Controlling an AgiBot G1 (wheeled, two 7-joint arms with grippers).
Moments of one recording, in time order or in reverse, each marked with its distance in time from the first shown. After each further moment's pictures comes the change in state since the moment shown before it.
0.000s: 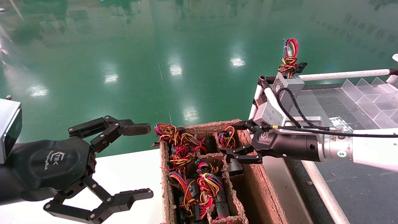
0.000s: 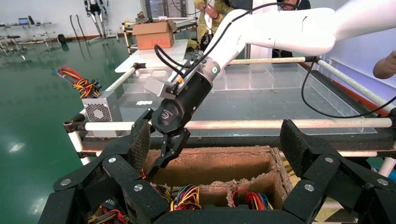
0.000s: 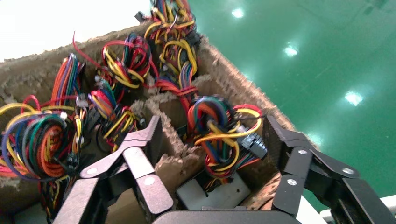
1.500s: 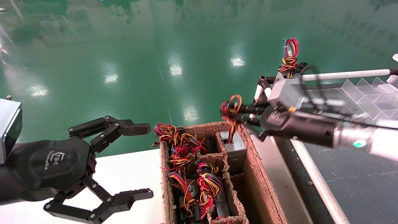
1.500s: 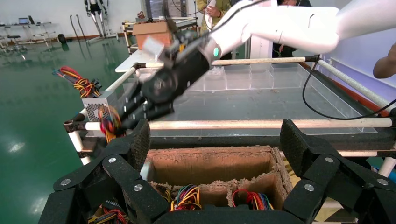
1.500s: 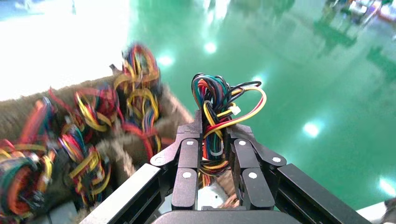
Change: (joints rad) left arm 0.000 0.000 0.000 0.000 0.000 0.000 0.000; right arm -0.017 0.062 0.091 0.100 0.089 0.060 -0.074
